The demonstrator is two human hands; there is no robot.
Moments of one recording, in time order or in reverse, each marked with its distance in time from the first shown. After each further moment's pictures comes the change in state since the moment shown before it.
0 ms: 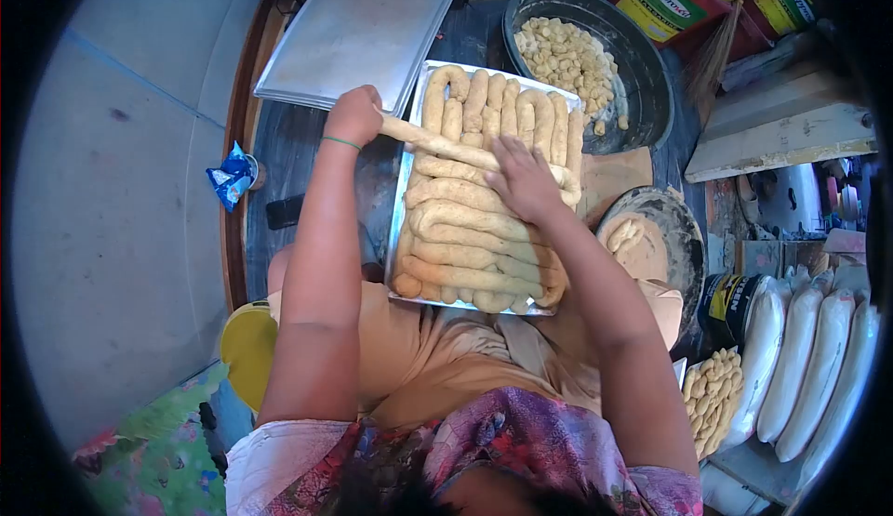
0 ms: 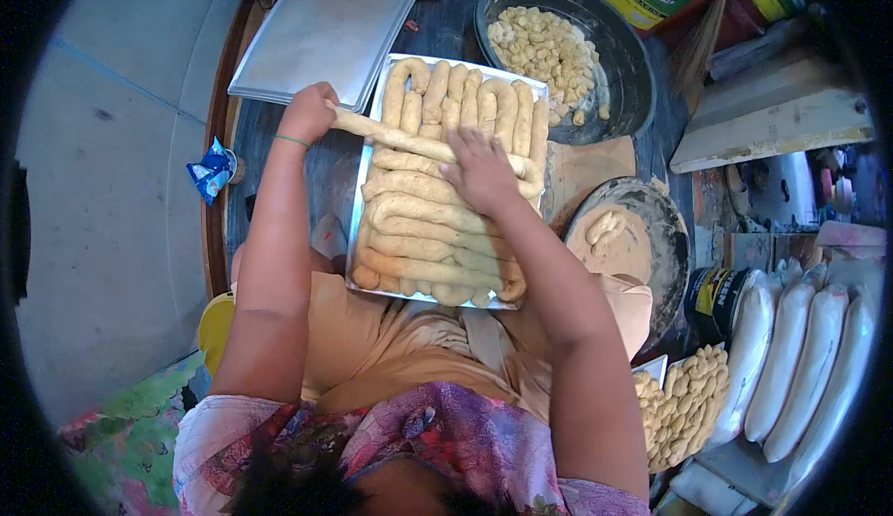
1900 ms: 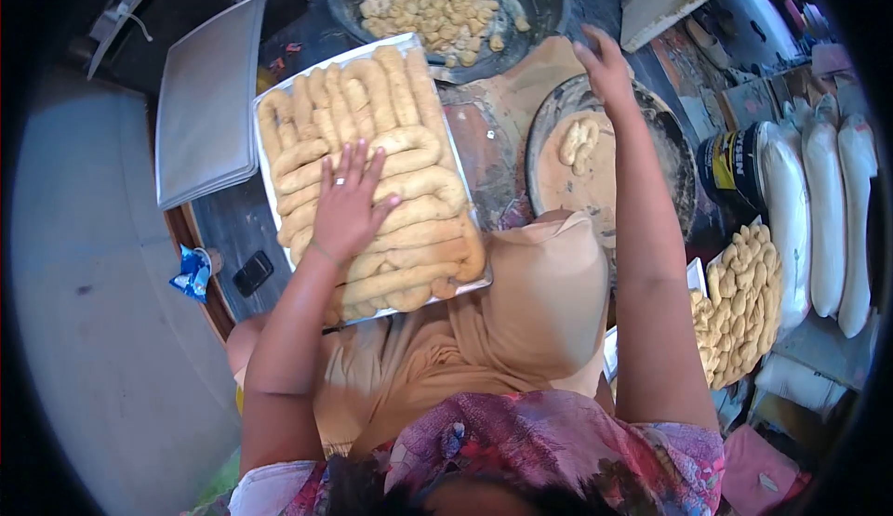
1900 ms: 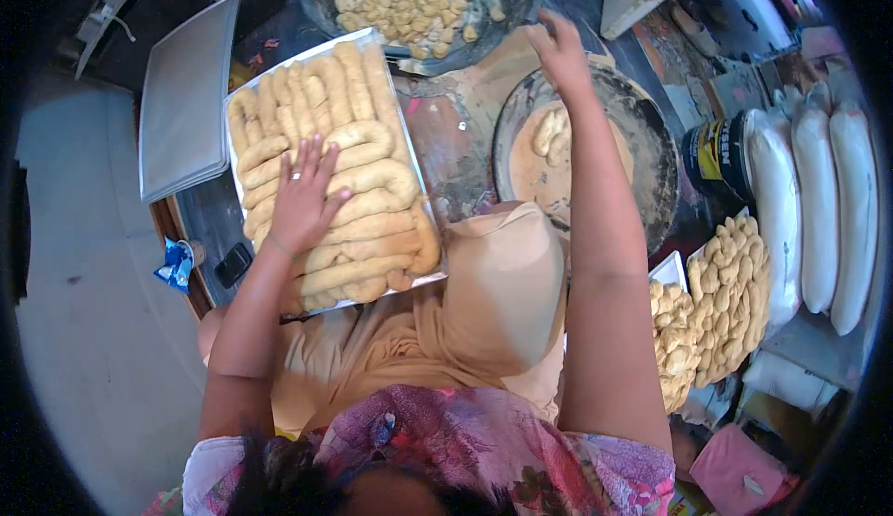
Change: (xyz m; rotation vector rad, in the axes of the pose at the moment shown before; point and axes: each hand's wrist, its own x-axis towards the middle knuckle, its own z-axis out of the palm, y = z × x) left_hand -0.112 0.145 0.137 0.461 -0.268 0.699; right_hand -0.129 0.302 -0.071 0.478 0.848 0.408
